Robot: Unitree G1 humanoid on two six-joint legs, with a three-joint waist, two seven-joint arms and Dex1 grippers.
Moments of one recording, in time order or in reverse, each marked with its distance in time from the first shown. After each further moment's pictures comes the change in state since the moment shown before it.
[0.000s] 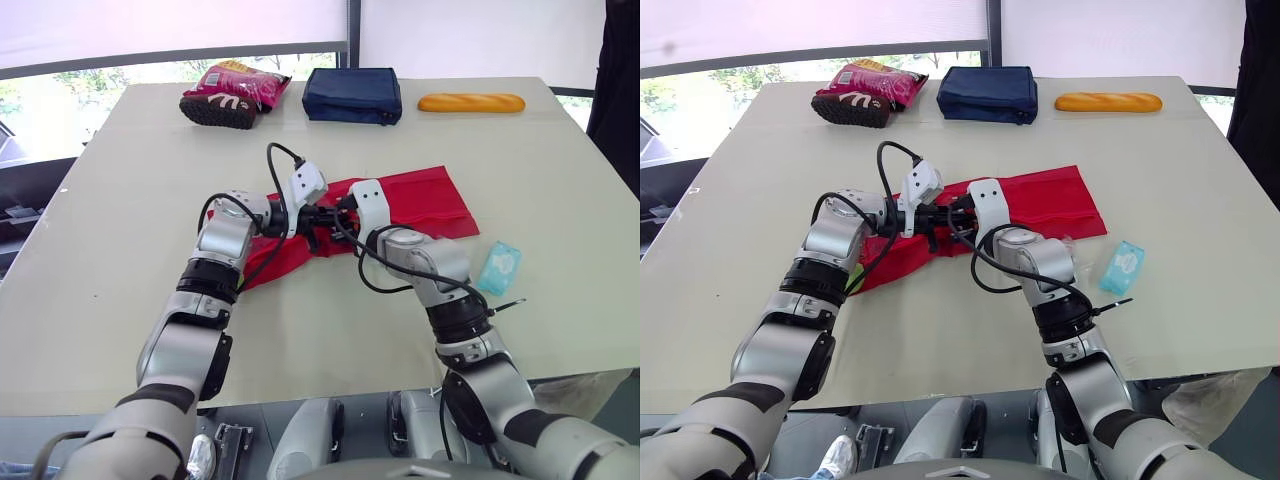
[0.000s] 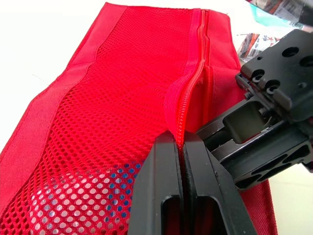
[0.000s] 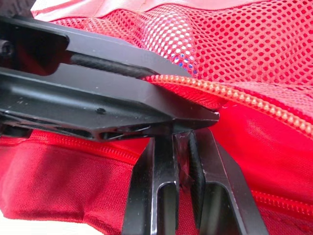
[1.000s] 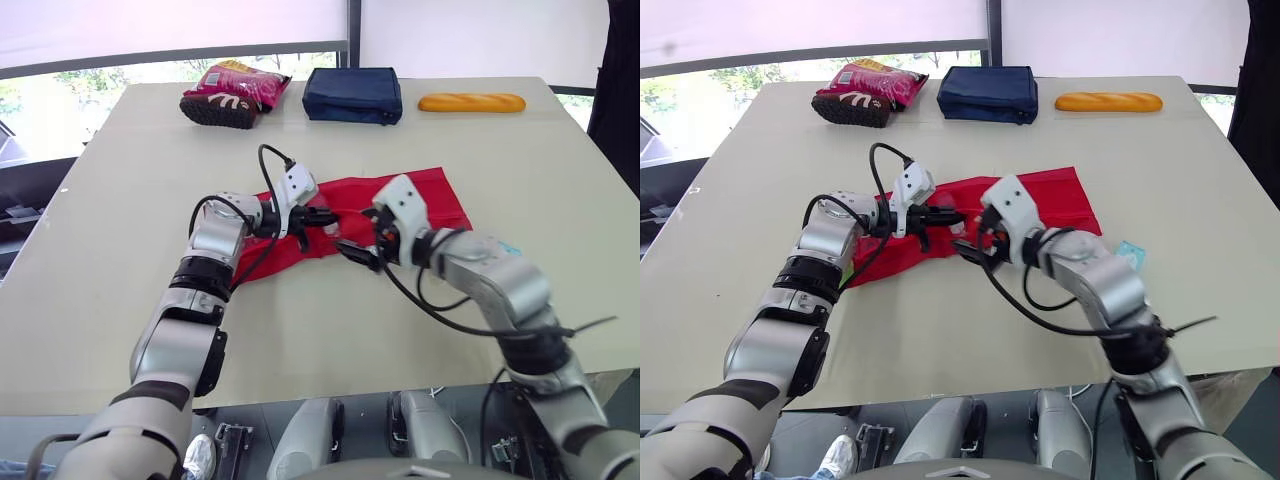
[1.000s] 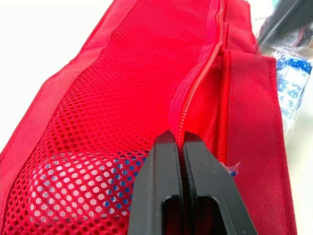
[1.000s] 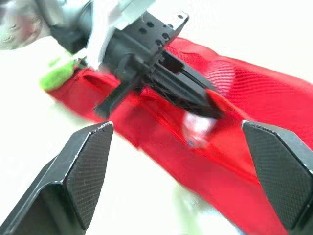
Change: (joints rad) left arm -0.019 0.033 -0.003 0.106 0.003 -0.091 0.011; right arm 0.243 -0.494 0.084 -0.582 0.113 -0.115 0.464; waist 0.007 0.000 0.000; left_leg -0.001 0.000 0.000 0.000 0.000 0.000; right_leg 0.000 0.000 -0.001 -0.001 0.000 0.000
